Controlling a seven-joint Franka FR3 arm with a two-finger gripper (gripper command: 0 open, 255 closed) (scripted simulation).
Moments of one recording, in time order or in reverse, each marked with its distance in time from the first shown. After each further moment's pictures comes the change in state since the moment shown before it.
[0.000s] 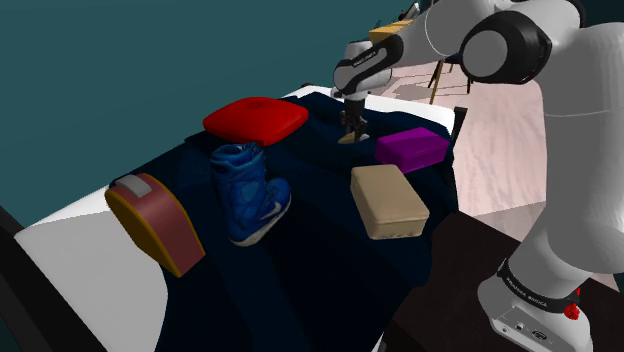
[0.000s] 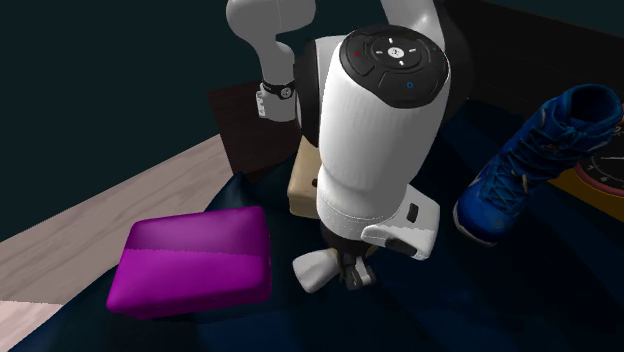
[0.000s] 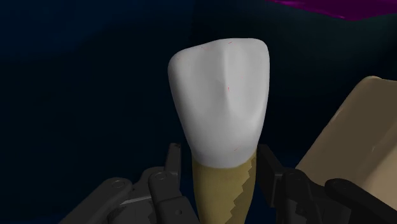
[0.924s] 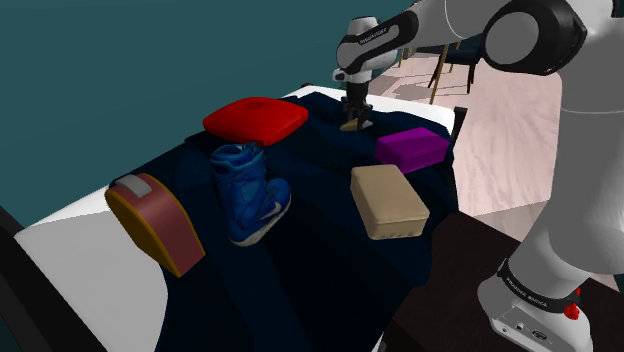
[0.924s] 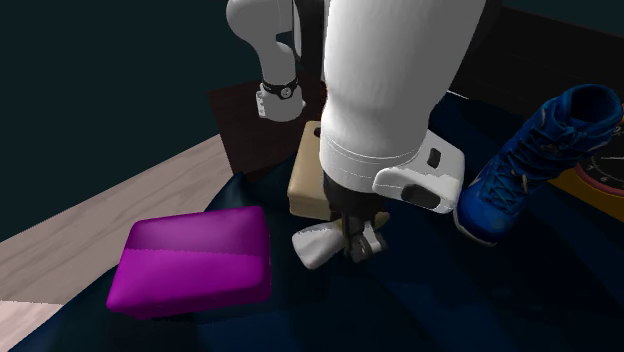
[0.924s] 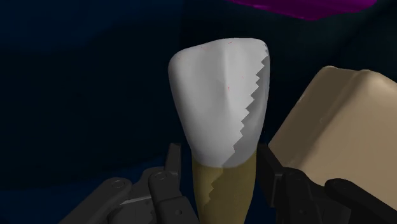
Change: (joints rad) arm 0.022 -0.108 -0.012 0.007 -0.034 -0.111 0.027
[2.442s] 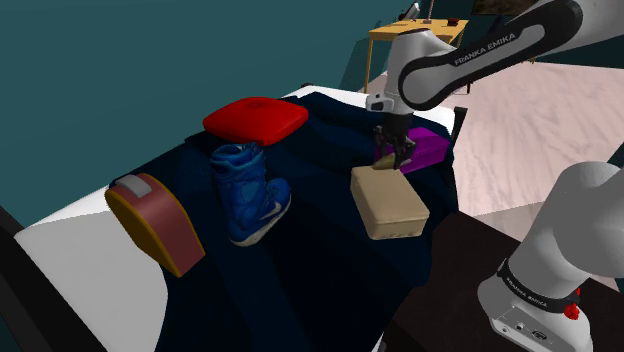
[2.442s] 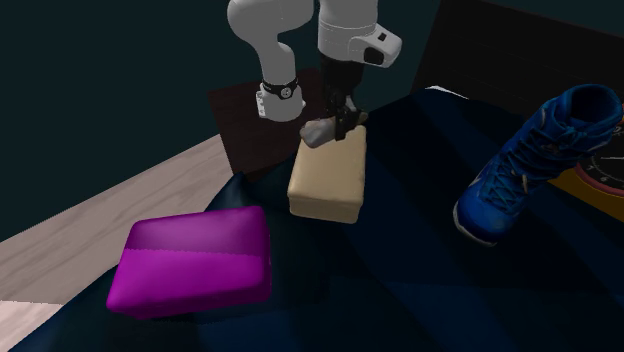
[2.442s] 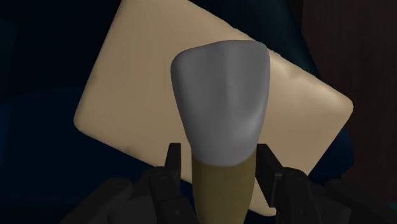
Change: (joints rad) arm 0.112 -0.732 0.092 -0.885 -0.199 0.170 0.298
